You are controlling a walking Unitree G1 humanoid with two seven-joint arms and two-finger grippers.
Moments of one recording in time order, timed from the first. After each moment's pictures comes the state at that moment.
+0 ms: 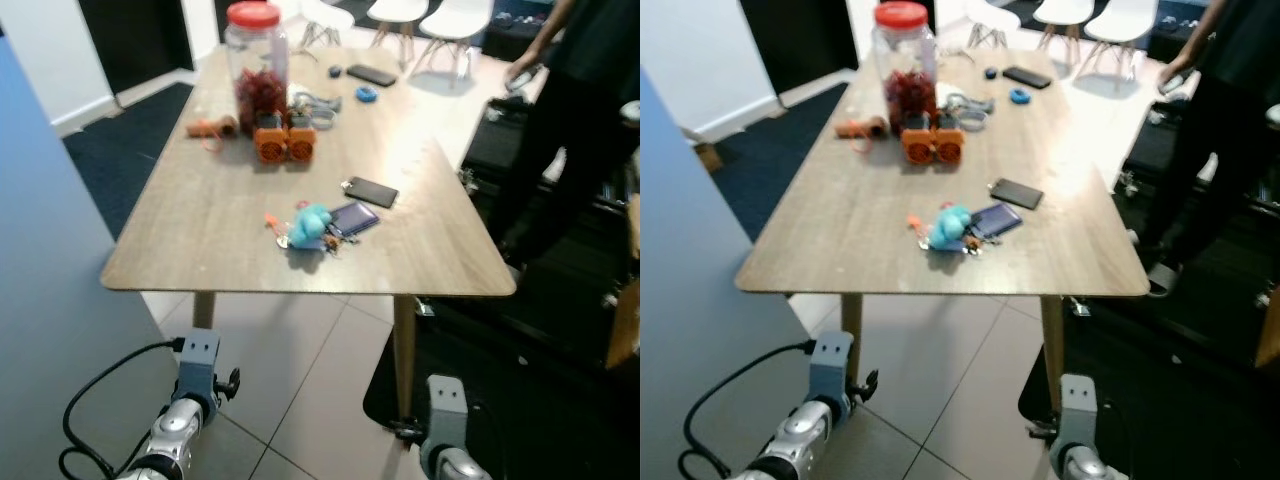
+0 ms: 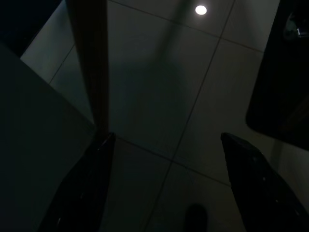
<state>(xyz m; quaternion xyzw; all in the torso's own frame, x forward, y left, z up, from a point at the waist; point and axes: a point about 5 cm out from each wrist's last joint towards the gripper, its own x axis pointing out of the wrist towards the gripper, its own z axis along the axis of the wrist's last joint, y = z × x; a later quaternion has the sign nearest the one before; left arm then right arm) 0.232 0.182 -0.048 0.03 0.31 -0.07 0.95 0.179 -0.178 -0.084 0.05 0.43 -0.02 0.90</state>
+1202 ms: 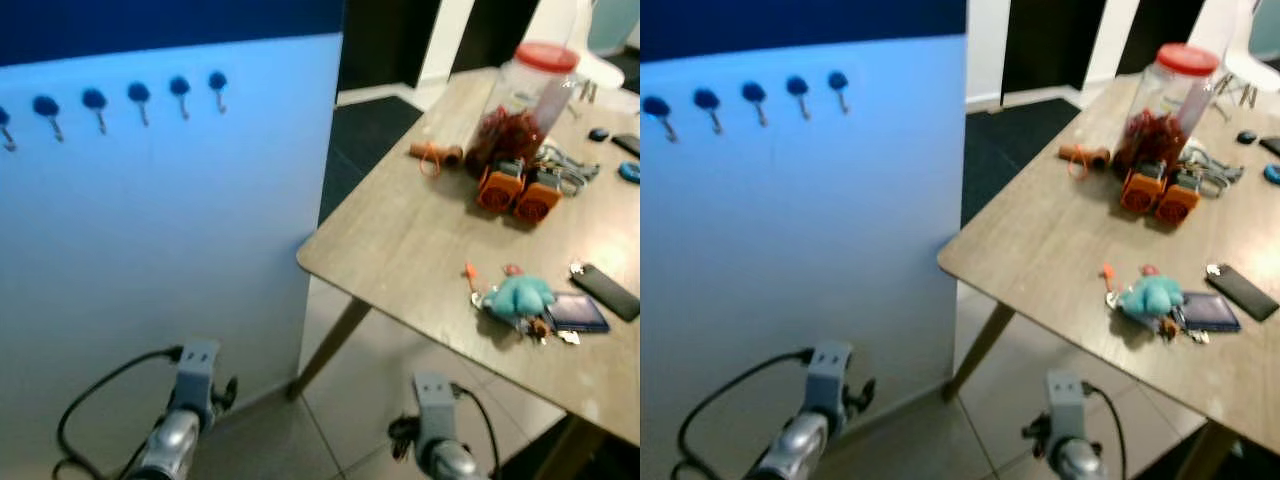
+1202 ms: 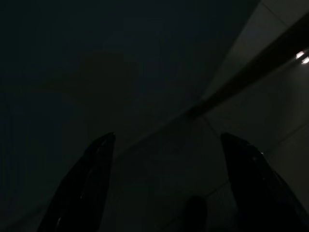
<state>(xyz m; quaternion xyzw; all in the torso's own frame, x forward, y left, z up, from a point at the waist) 0.229 0.179 -0.049 0.03 0.30 -0.07 0.95 0.186 -0.175 -0.080 -0.01 0.41 0.02 0.91</state>
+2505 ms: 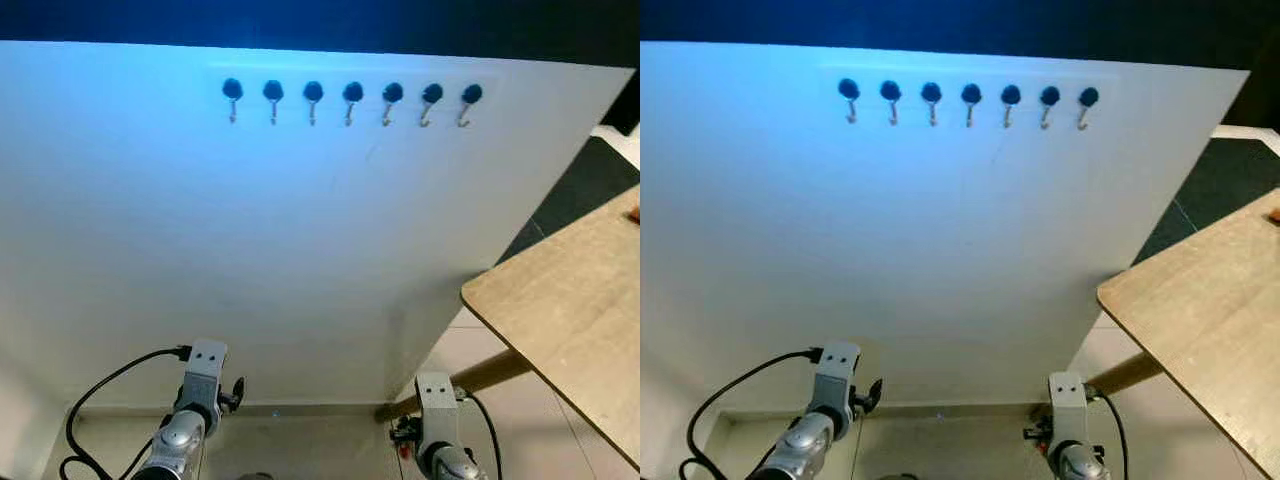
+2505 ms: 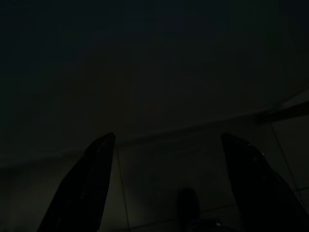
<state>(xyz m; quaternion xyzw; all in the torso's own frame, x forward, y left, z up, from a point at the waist) 0.223 0.173 -0.053 0.04 0.31 -0.08 0.95 0.187 -0.182 -0.078 0.00 0.39 -0.01 0.92</state>
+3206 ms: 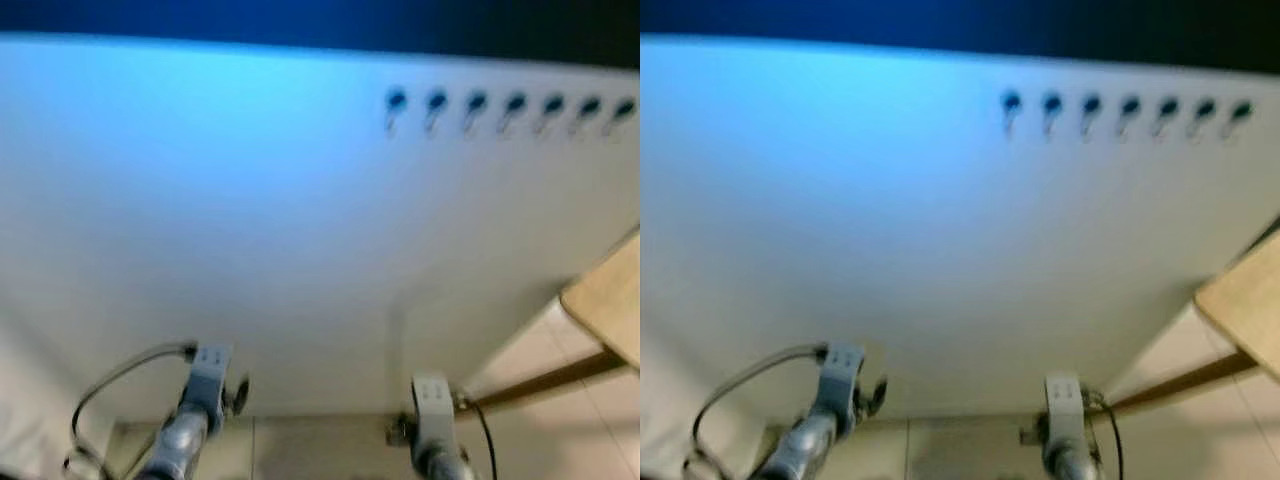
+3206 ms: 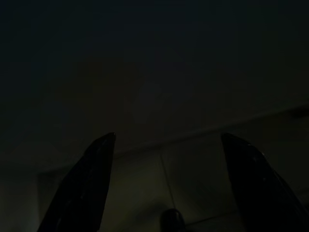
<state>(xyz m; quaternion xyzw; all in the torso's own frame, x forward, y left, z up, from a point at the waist) 0.225 0.177 -0.051 0.05 0.30 -0.10 0.95 0.188 -0.168 -0.079 0.01 0.39 0.00 0.92</state>
